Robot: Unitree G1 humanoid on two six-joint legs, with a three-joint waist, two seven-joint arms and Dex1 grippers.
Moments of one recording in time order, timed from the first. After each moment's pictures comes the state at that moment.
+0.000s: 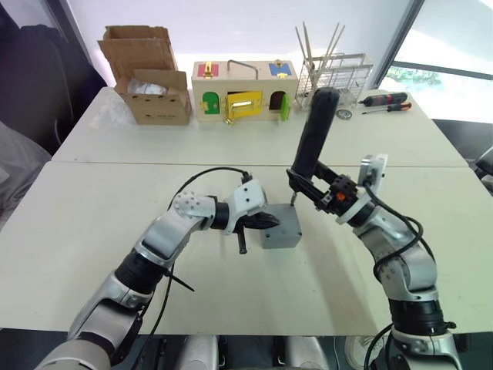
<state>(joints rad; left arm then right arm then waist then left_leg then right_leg) -0.58 0.40 -0.42 -0.08 -0.20 0.52 -0.97 -0.23 -0.36 -0.07 -0.23 0.48 0.27 0.66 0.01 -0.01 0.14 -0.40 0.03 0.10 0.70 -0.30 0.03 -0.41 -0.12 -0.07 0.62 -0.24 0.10</state>
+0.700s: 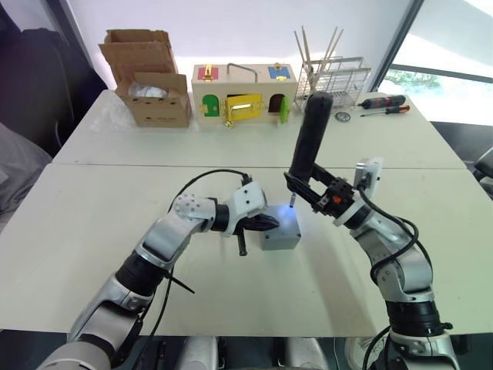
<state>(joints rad) -0.57 0.39 -0.42 -0.08 -0.18 0.52 -0.97 -0.23 -0.36 -0.05 -0.21 0.45 0.23 0.66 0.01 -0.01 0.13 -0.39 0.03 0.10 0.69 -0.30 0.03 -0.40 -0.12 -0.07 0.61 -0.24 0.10</state>
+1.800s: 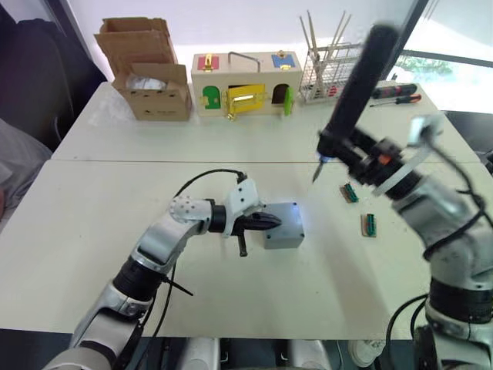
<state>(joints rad) -0.52 0.34 -0.33 -0.12 -0.27 0.54 -0.96 -0.45 -0.53 -0.33 -0.44 0.87 0.70 0.38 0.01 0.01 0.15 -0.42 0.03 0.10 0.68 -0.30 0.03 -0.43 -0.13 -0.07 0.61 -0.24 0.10</state>
